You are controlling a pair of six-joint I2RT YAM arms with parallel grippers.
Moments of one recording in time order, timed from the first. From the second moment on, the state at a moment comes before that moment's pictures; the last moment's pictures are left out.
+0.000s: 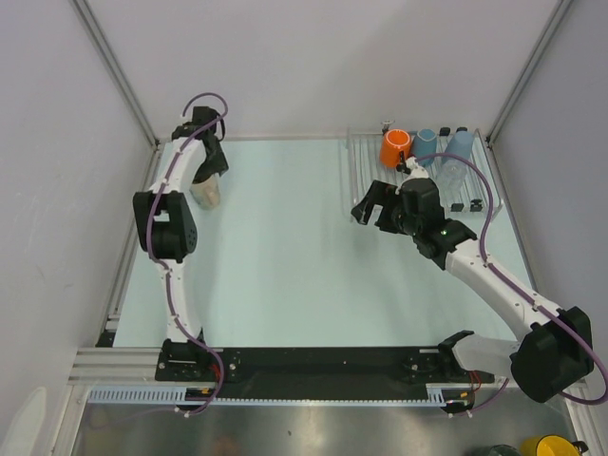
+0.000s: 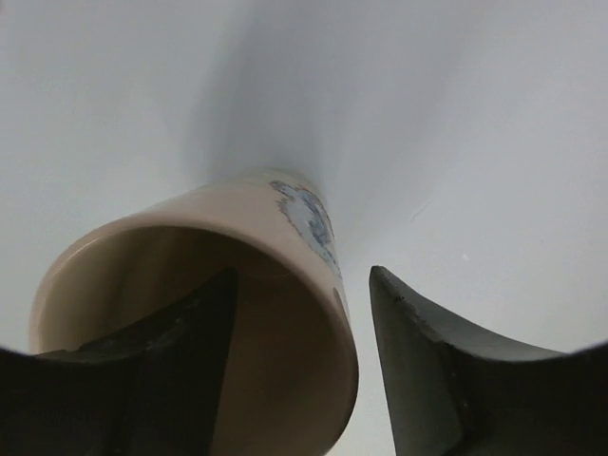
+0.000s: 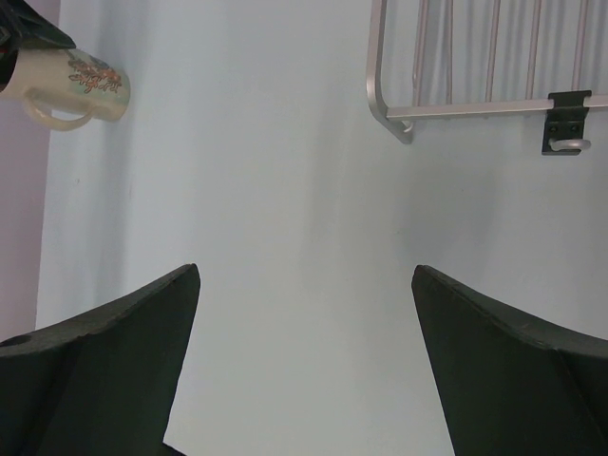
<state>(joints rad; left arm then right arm) -0.04 2.24 2.07 -0.90 -0.30 -0.38 0.47 1.19 0.94 -0.26 -0.01 0.63</state>
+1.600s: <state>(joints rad) -0.66 1.34 1.16 -0.46 -0.26 -0.47 0.15 1.79 1.57 -0.52 0.60 0.47</state>
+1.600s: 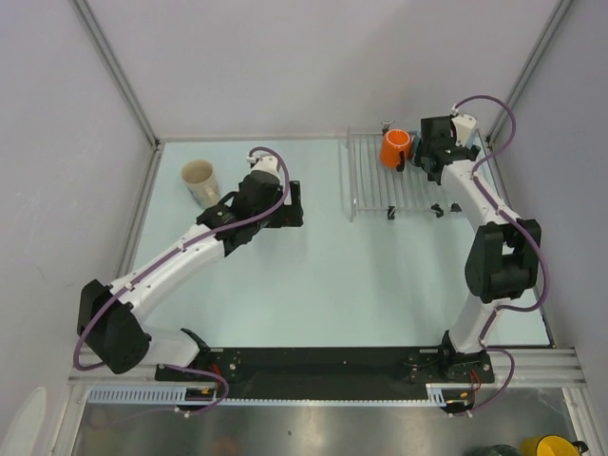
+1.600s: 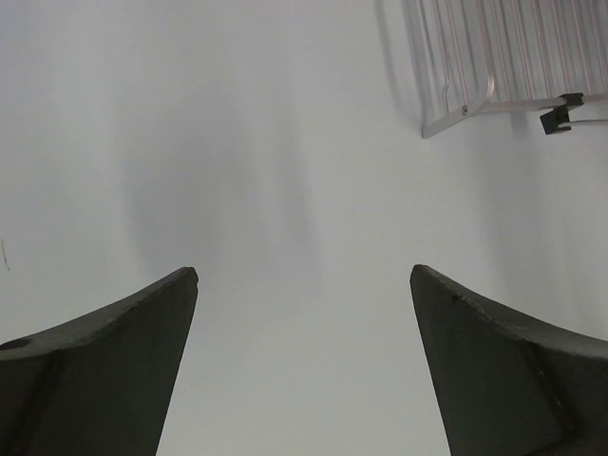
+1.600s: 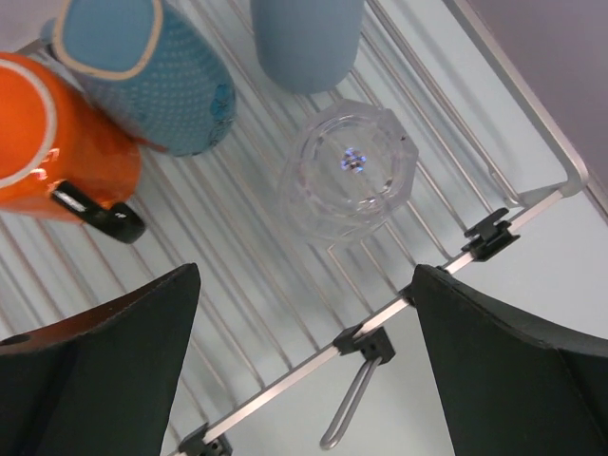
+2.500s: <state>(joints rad) -0.66 1.43 1.12 -0.44 -0.23 -0.50 0.01 2.04 1.75 -0.53 0.45 0.45</state>
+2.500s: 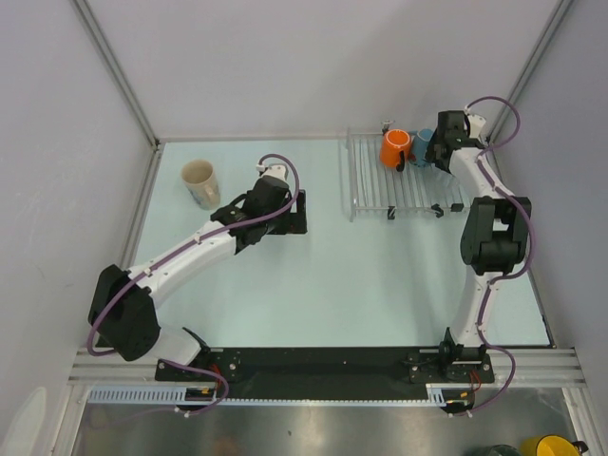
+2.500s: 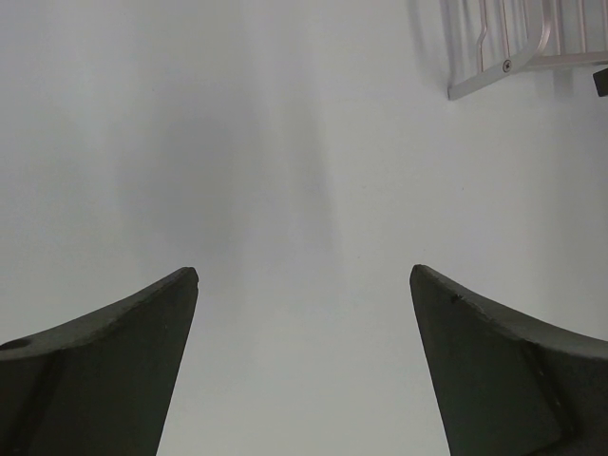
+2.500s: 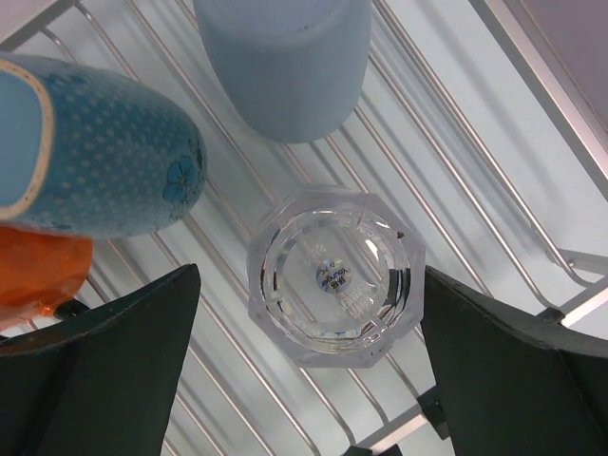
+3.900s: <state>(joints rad) -0.66 1.45 1.12 -0.44 -0.23 -0.50 -0.03 2.02 1.59 -0.36 0.48 0.47</state>
